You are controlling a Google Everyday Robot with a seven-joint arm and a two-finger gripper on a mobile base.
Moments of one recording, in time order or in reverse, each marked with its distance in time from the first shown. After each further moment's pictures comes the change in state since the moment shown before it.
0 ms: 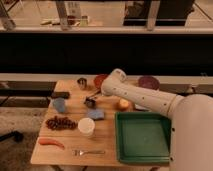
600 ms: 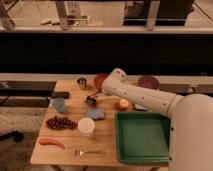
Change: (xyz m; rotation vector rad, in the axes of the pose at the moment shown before) arm -0.009 -0.006 0.008 0.007 0.007 -0.003
